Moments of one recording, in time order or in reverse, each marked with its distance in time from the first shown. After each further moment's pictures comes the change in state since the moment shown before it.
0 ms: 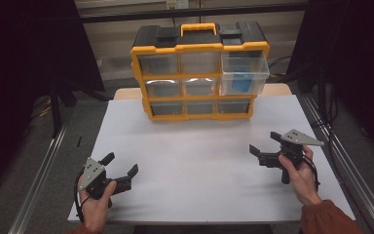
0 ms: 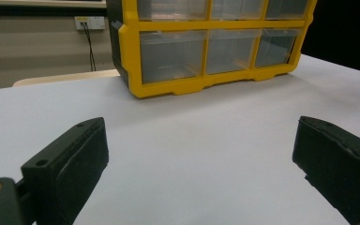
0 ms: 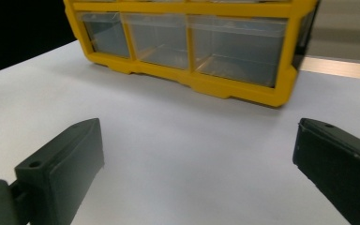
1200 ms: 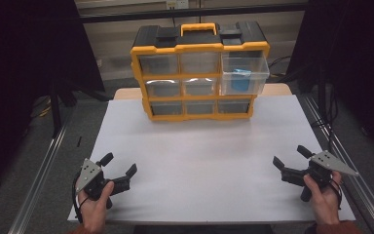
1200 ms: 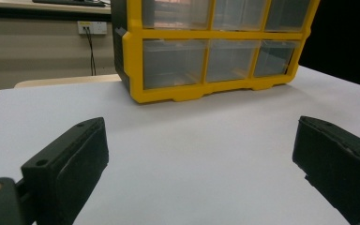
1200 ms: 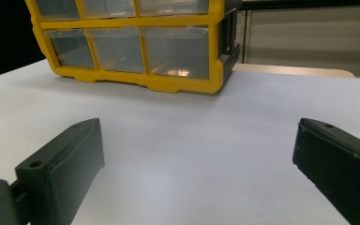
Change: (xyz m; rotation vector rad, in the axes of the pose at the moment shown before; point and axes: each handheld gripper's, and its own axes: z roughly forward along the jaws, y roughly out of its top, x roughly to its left) left arm 0.001 0.001 -0.003 -0.038 -0.001 -0.045; right arm -0.014 -0.038 -0.063 -0.119 -0.148 0.031
